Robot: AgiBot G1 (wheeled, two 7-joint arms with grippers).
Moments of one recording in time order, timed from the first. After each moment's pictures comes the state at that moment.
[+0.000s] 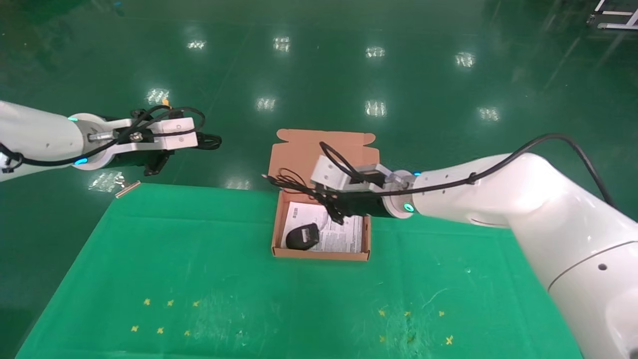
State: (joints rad) left arm -1.66 1.01 0.83 -1.15 2.45 1.06 -0.60; right arm 1.61 -1.36 -0.78 0.53 -1.78 -0.82 0.14
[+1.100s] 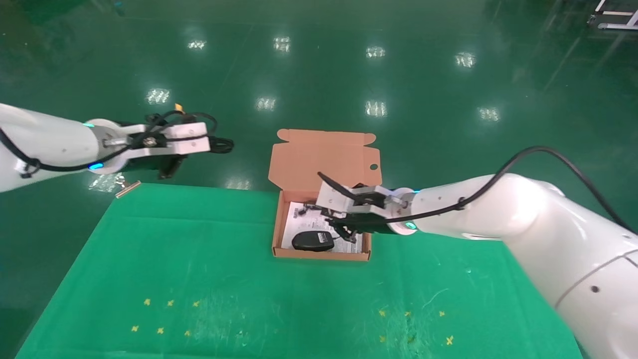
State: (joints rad) left arm -1.64 1.03 0.83 -1.13 2.43 1.03 -0.59; right arm 1.60 -1.32 -1.00 0.60 -1.74 -0.74 0.21
